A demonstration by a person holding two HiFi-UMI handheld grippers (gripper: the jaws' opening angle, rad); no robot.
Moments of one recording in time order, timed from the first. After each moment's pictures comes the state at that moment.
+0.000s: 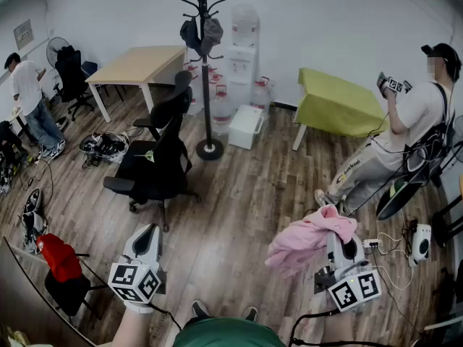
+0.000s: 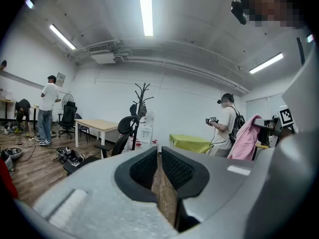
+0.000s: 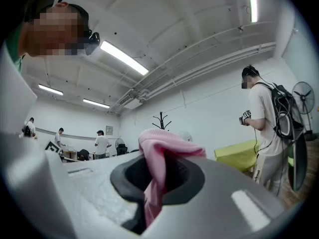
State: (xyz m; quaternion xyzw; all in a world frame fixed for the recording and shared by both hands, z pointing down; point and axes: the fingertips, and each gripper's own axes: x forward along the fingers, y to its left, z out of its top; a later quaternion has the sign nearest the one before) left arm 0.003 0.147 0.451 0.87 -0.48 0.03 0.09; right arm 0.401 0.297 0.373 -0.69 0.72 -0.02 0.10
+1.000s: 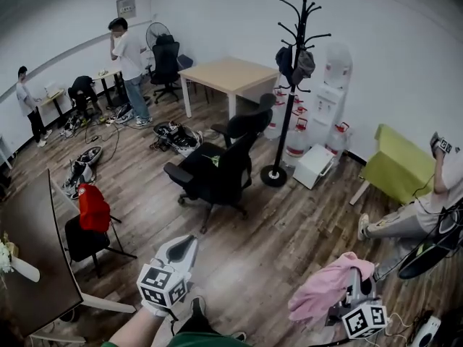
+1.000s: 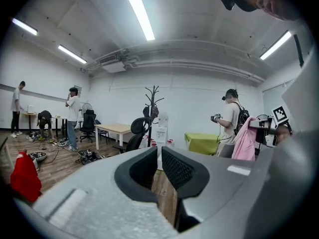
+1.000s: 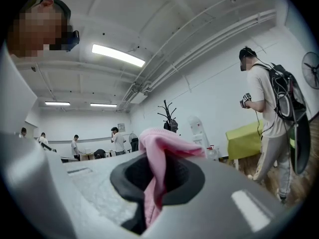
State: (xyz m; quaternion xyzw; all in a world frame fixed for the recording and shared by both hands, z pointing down) left arm 0.036 0.222 0.454 0.82 -0.56 0.05 0.07; right arm 0.471 0.269 0.418 -0.63 0.77 -0.10 0.09
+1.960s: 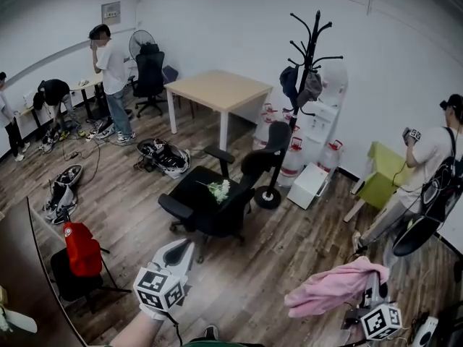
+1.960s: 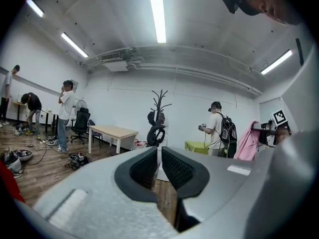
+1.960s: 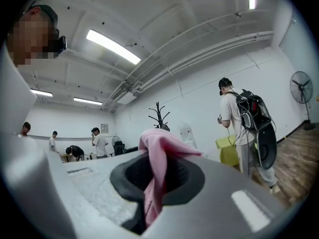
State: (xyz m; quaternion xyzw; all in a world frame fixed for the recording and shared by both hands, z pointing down) left arm -0.120 0.038 0.447 0.85 -0.53 0.00 0.08; right arm 0.378 0.144 0.381 -0.70 0.70 -0.08 0.08
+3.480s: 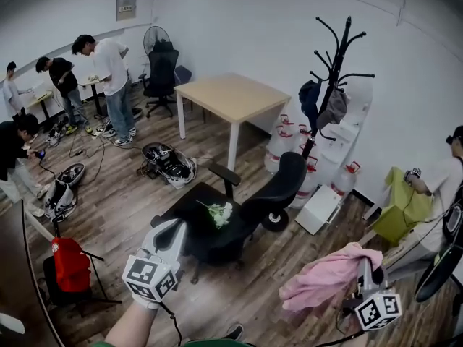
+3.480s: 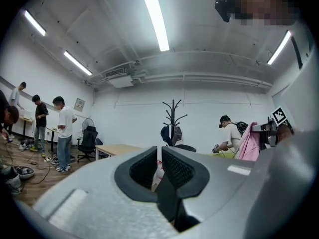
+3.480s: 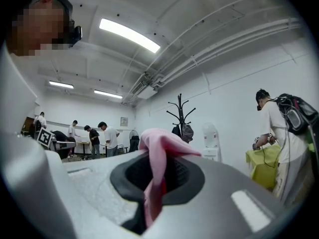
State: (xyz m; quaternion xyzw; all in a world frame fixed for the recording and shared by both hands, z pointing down) left arm -0.127 -0.194 0.379 0.81 -0.59 -0.05 0.00; right arm 0.345 -0.160 0.343 -0.61 0.79 -0.02 0.04
